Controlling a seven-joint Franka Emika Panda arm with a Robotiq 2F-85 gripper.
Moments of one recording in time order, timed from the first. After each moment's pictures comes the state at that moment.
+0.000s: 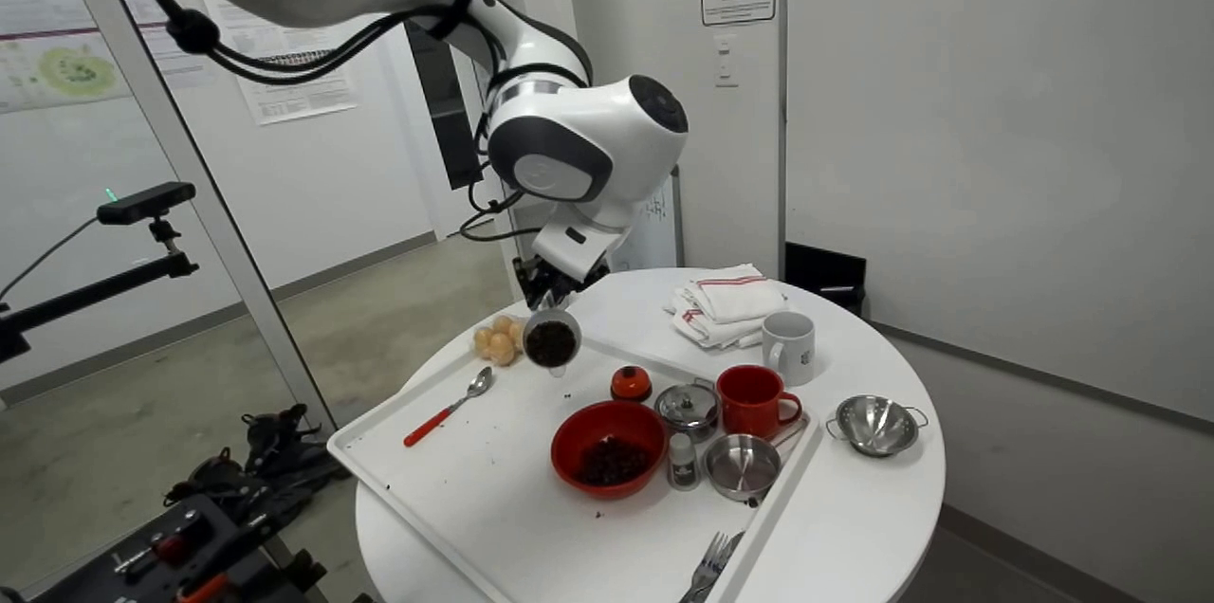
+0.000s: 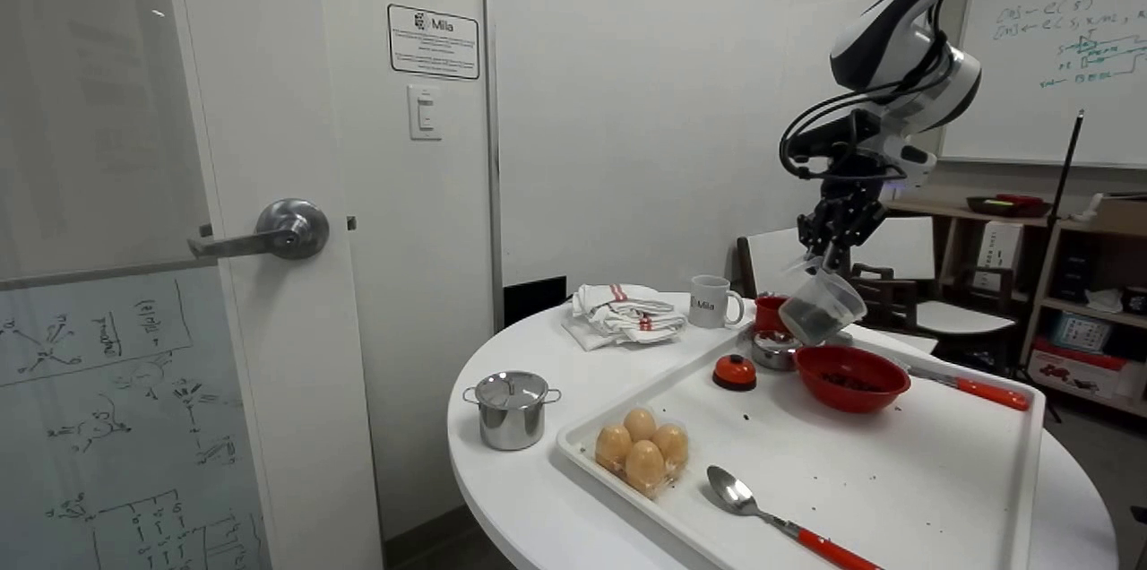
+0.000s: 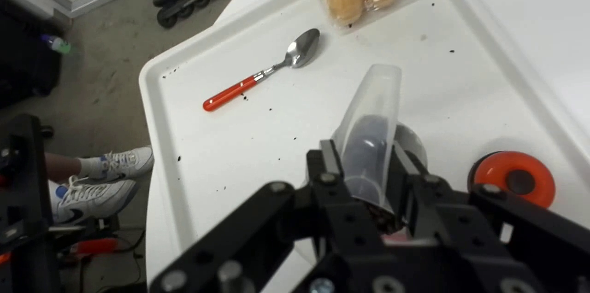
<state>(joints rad) -0.25 0.42 -0.13 -1.96 0.79 1.98 1.28</state>
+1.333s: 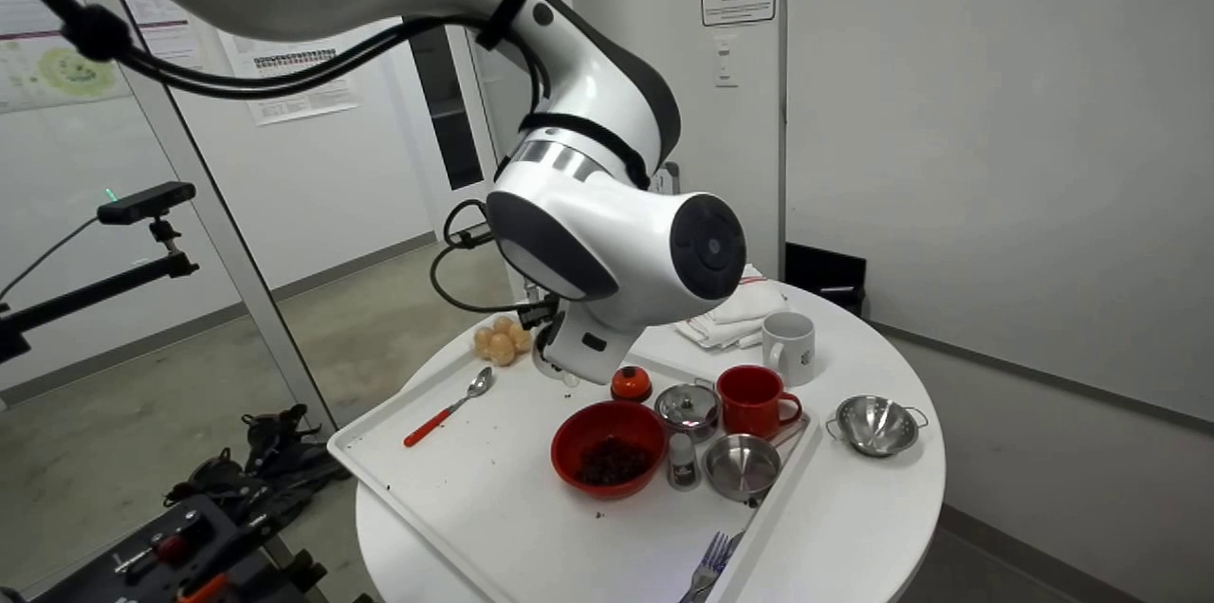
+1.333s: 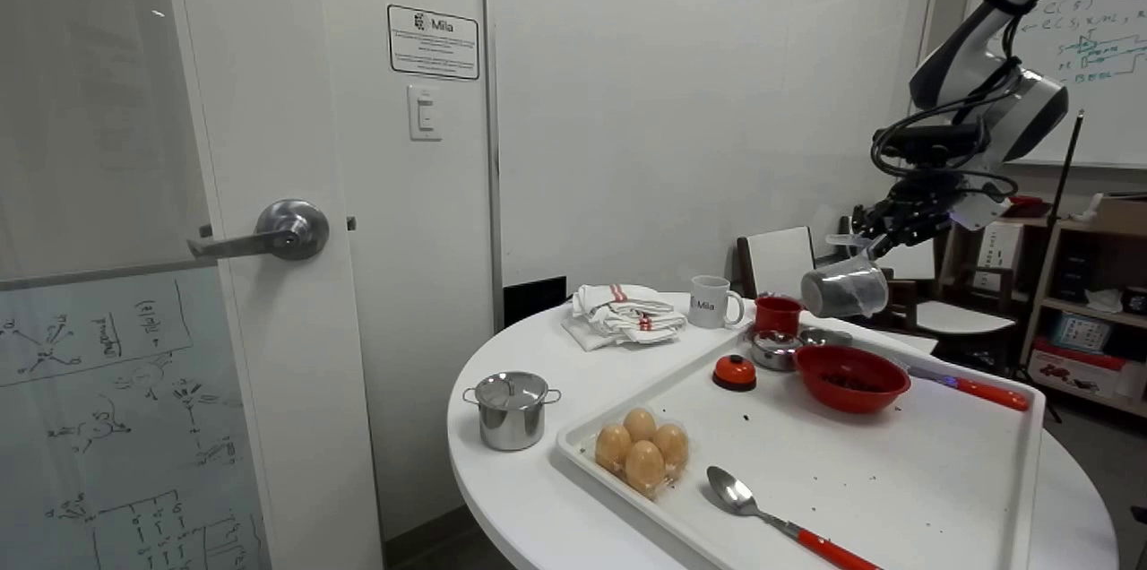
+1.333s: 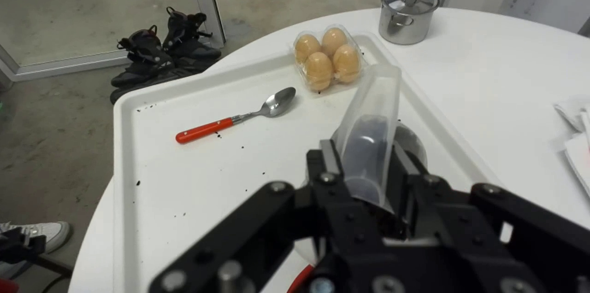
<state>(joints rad) -0.35 0.39 -0.28 -2.11 1.13 1.79 0.70</state>
